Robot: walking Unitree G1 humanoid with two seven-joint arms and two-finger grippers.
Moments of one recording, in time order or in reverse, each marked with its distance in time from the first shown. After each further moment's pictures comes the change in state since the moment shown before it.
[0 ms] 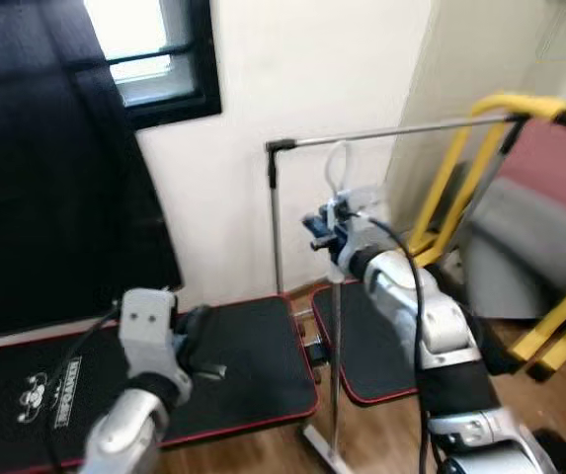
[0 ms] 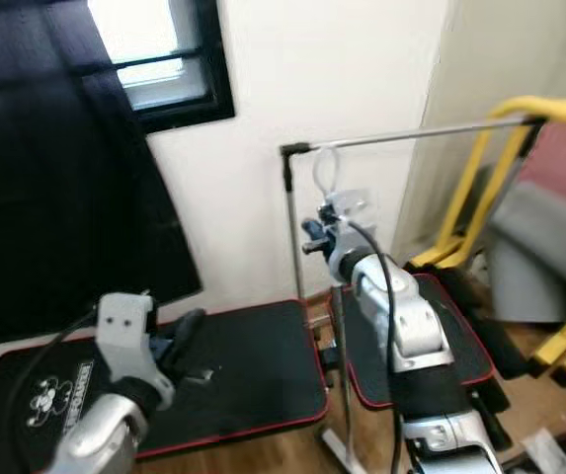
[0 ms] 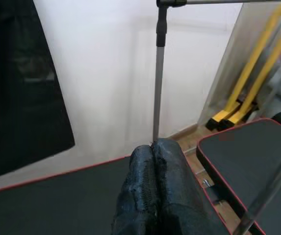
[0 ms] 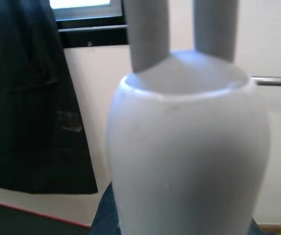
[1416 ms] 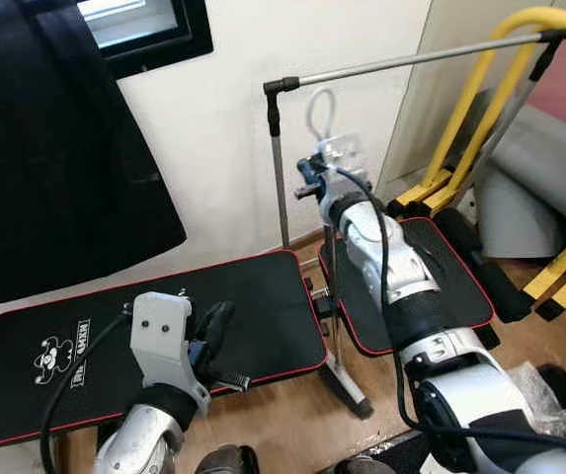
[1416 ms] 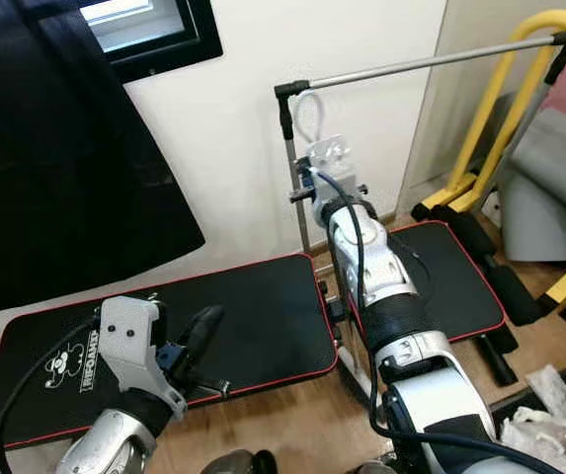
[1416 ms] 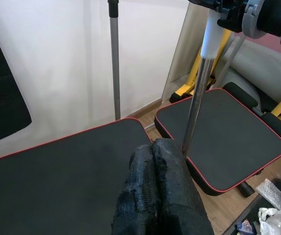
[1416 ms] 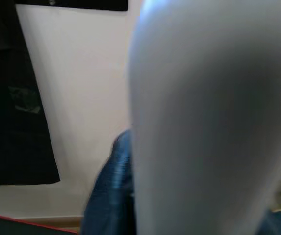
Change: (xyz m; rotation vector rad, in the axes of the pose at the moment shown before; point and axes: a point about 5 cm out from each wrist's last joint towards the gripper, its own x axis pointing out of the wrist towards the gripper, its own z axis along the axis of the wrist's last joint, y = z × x) left arm -0.033 -0.028 0.017 0.000 -0.015 -0.085; right arm 0.046 0.006 0.011 -0.172 -0.122 -0.110
